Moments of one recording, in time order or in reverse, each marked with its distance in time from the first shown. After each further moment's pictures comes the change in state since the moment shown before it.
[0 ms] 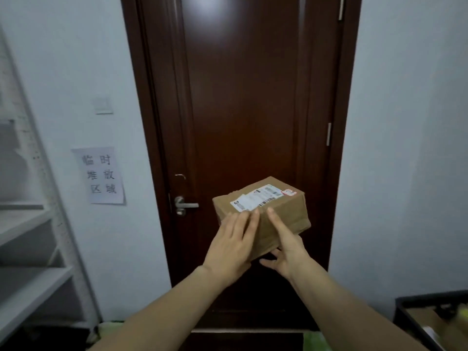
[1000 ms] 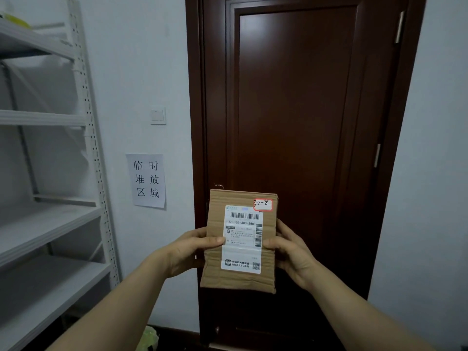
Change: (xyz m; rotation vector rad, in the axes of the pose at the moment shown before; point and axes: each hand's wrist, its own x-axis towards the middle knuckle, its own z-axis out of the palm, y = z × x) left_hand -0.085 -0.155 -0.078 -1.531 -0.322 -0.891; right_hand 0.009 0.040 0.081 -0.333 -0.523 -0.169
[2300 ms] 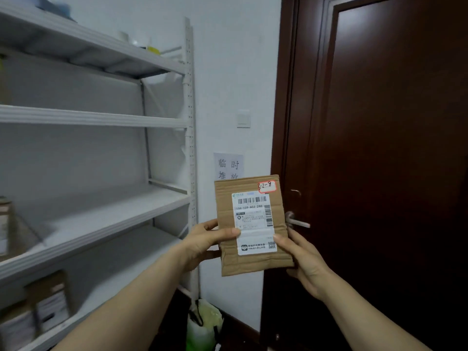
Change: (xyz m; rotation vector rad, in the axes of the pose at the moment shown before) left_hand -0.091 -0.004 -0.065 -0.121 0.500 0.094; right_hand 0.018 0.013 0.109 -0.059 -0.277 0.052
